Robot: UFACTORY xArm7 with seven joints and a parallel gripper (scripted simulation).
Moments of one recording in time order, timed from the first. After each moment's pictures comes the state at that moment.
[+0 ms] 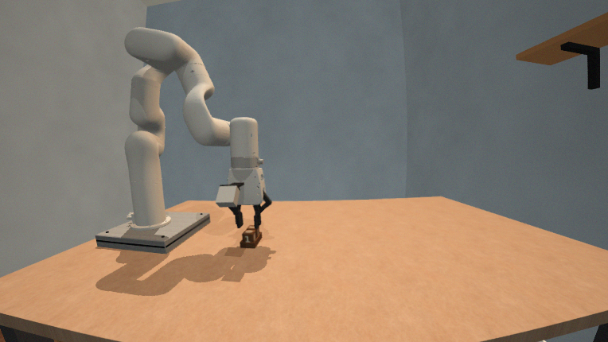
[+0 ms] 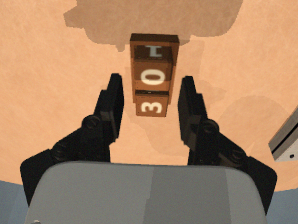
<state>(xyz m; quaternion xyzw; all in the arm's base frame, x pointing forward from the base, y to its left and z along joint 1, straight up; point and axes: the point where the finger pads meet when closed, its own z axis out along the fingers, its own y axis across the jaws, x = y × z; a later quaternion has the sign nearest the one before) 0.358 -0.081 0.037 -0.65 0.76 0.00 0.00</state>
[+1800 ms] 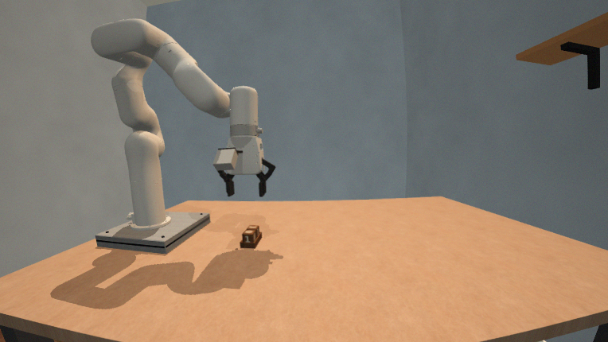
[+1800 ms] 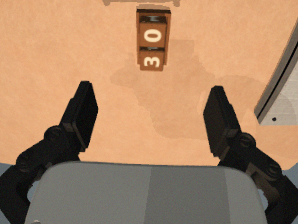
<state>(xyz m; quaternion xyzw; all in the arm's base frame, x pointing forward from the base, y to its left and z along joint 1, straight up) 0.357 -0.080 0.120 -0.65 0.76 0.00 0.00</state>
